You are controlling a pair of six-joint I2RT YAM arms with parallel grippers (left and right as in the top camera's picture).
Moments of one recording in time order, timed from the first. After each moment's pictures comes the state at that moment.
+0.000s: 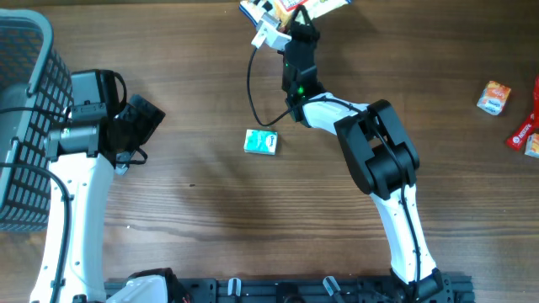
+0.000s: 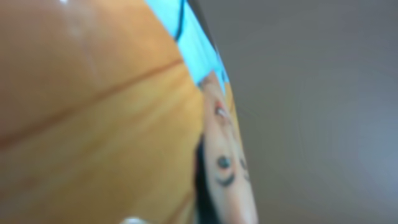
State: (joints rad) left arm 0.12 1.34 1.19 -0.98 -0.02 -0.83; right arm 0.48 2.44 1.56 0.99 0.59 -1.27
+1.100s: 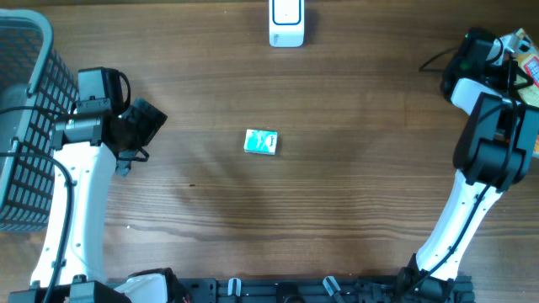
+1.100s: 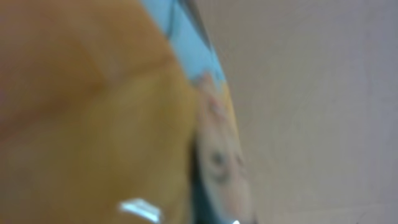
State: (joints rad) left arm 0.12 1.40 1.19 -1.00 -0.03 -0.83; right arm -0.31 2.41 1.57 0.32 1.25 -0.70
